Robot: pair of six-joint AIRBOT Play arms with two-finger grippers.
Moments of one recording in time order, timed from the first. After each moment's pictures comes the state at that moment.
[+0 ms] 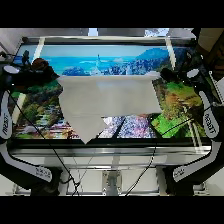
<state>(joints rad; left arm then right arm) 0.28 -1.71 1.52 0.75 -1.01 -1.24 -0.19 -1.73 1.46 -0.92 0.66 1.29</state>
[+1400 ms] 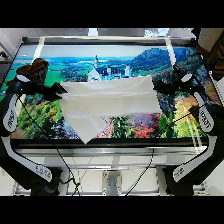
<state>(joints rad) 0.29 -1.83 1.48 0.87 -1.18 -1.32 -0.19 -1.83 1.46 -1.01 0.89 1.34</state>
